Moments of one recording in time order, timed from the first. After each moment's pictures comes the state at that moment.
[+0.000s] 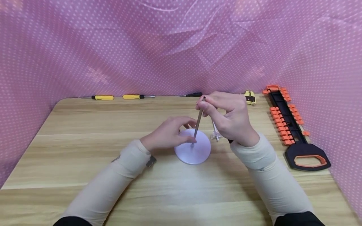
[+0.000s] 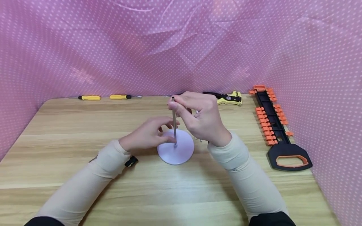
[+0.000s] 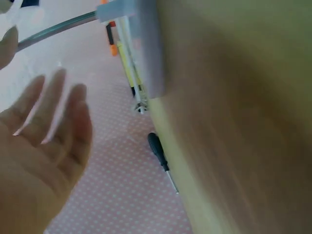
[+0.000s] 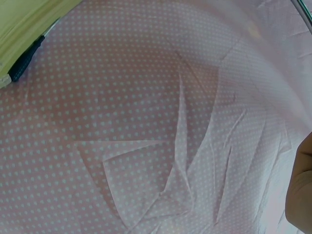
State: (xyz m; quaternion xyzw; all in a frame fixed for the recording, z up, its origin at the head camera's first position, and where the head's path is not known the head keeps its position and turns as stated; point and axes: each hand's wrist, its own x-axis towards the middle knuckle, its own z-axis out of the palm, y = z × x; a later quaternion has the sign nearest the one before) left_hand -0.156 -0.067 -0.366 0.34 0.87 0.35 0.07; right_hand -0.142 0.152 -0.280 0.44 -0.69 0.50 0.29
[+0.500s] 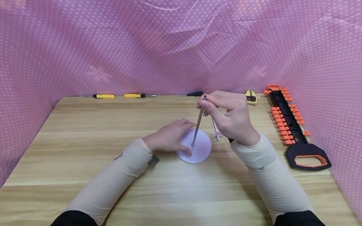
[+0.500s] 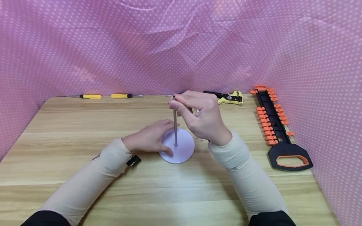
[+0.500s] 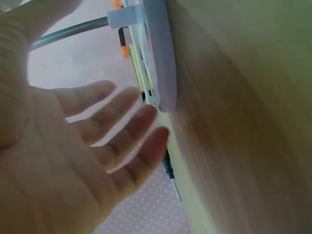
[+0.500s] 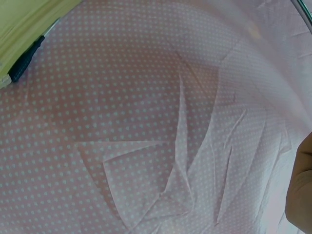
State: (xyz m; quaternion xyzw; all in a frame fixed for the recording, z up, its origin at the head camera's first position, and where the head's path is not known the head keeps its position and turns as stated) left_hand -0.156 -0.067 -0.383 0.35 0.90 0.21 0.13; right_hand -0.141 0.152 -0.280 0.44 -0.69 0.51 0.28
